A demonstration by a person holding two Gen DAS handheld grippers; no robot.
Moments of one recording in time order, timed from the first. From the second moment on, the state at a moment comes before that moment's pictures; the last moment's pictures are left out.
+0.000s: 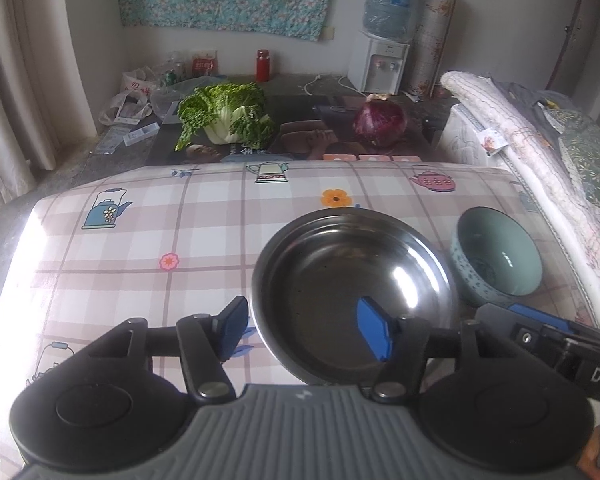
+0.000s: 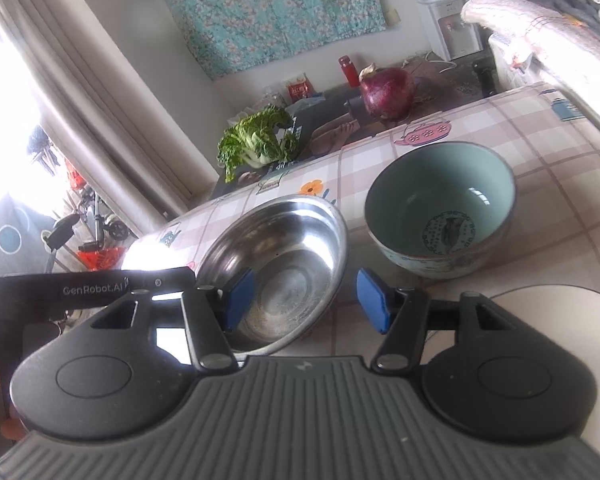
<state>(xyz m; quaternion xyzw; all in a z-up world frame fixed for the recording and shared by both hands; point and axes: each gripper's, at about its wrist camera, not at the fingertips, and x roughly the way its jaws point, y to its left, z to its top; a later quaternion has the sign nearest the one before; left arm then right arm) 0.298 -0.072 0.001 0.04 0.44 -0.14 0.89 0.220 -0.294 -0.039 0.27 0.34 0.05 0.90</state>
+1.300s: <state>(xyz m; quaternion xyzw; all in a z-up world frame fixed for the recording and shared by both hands) 0.282 -0.204 -0.015 -0.03 0.45 -0.23 0.86 0.215 -0.441 -0.049 0.28 0.34 0.00 0.90</state>
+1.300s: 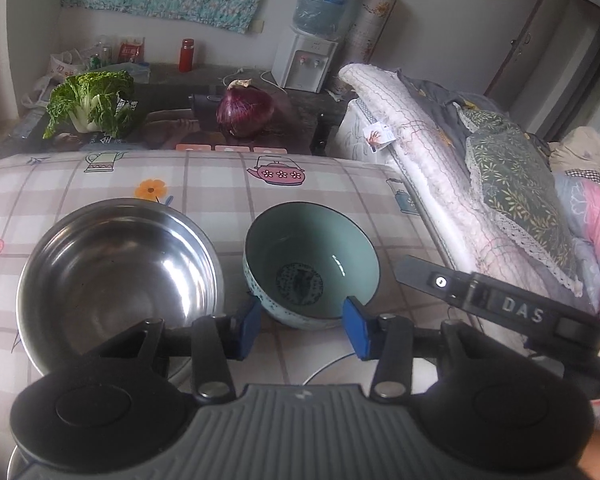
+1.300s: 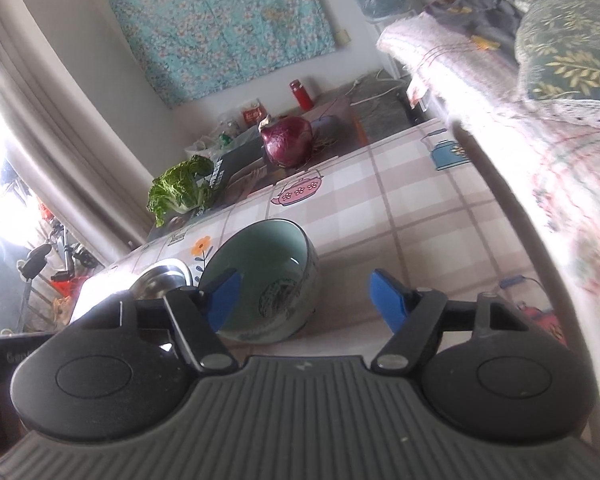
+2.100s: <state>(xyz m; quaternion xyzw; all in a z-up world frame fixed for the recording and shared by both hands) 0.299 -0.218 -0.040 -0.04 0.47 -0.21 0.86 0.282 -0.427 -0.090 0.24 0.39 0.01 0.89</state>
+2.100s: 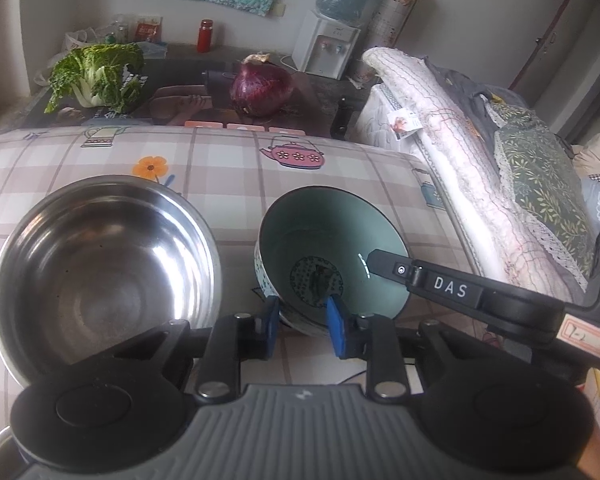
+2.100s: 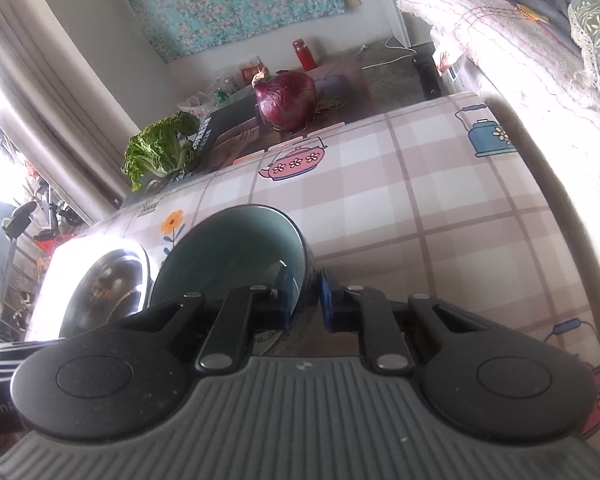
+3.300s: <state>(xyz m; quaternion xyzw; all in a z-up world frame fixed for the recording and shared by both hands) 0.329 -0.249 -0.065 -0.01 0.51 -0.18 0.84 0.280 -0.443 -0.109 0.27 0.40 0.01 0.88</state>
